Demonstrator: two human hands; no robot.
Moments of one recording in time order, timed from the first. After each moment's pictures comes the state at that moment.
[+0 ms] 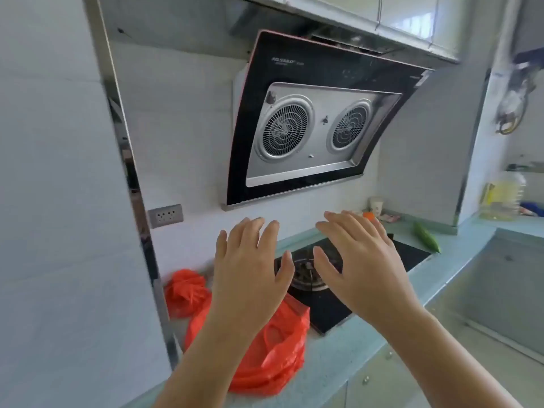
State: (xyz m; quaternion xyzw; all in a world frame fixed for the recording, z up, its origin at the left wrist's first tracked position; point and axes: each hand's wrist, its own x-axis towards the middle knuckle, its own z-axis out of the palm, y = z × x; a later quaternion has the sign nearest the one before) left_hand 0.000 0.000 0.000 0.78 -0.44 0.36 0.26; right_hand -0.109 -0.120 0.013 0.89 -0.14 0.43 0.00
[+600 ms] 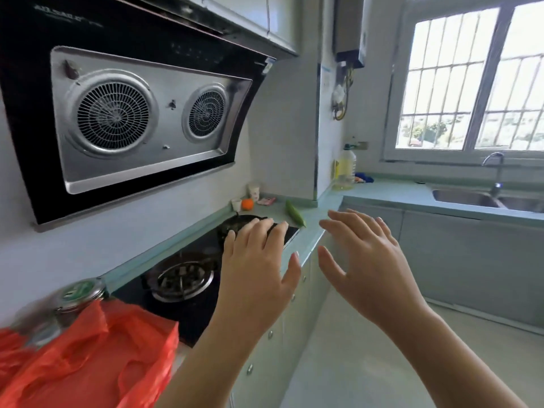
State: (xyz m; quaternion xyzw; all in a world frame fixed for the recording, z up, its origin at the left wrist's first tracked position) left_hand -0.124 -0.201 -0.025 0.65 -0.62 0.27 0.34; right_hand -0.274 -0.258 -0.010 0.83 -0.34 0.44 0.11
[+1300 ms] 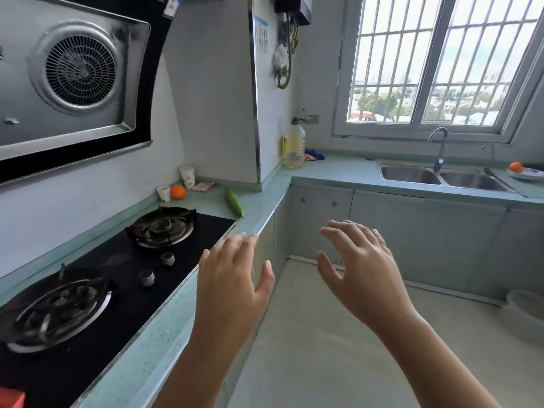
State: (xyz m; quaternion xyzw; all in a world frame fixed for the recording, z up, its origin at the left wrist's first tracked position) left_hand -0.204 -0.429 -0.092 0.65 -0.62 0.17 0.39; right_hand -0.380 -0.483 -0.076 0.80 -0.44 0.41 0.08
